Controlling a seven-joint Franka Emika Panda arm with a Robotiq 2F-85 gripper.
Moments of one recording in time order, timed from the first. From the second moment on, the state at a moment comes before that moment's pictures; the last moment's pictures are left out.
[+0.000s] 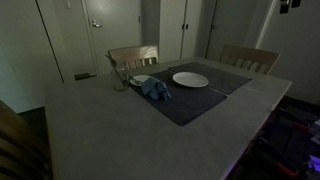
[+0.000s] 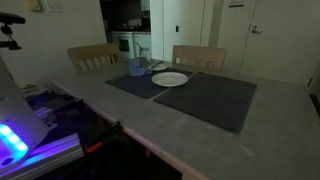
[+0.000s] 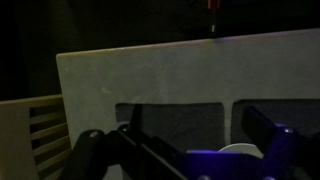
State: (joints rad) arm -0.19 -0.63 -0.07 -2.52 -0.34 1.80 -0.06
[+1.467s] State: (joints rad) arm -0.01 -0.48 -0.03 -2.51 -0.30 1.97 -0.02
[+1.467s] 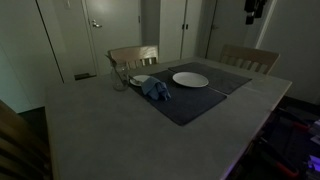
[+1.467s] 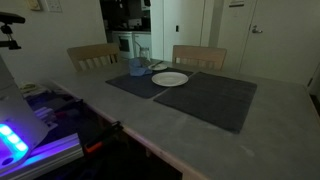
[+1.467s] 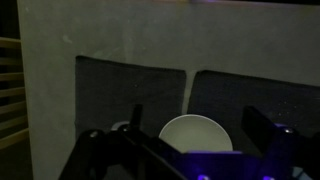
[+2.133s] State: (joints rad) arm 0.05 -0.19 -0.01 -2.47 -0.10 2.27 -0.02
